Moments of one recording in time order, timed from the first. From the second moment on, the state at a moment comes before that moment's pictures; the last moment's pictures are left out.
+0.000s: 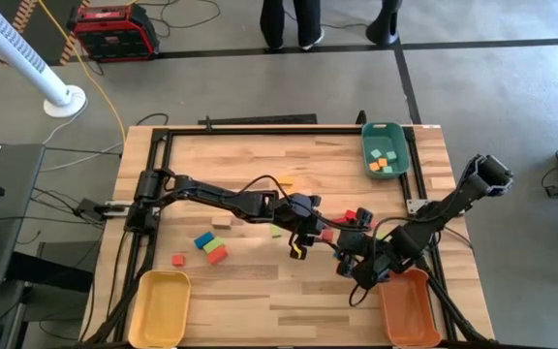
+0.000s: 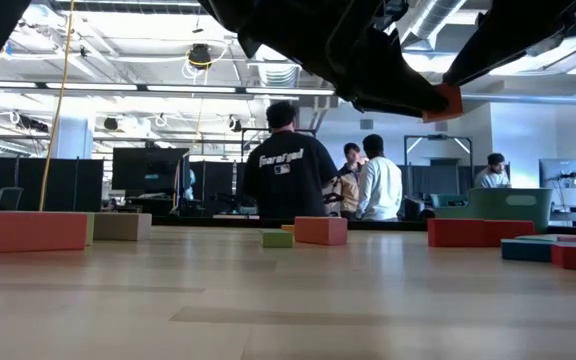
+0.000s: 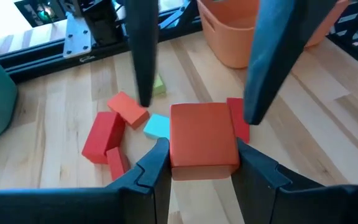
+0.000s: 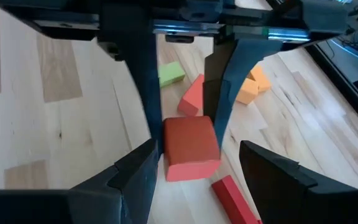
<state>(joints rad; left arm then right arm) -0.07 2.03 1.51 0.02 0.11 0.23 0.63 1.41 0.99 -0.69 0.83 0.70</state>
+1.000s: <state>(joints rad) -0.10 2.00 1.50 0.02 0.13 0.23 0.63 1.41 0.99 -0.62 0.79 0.65</state>
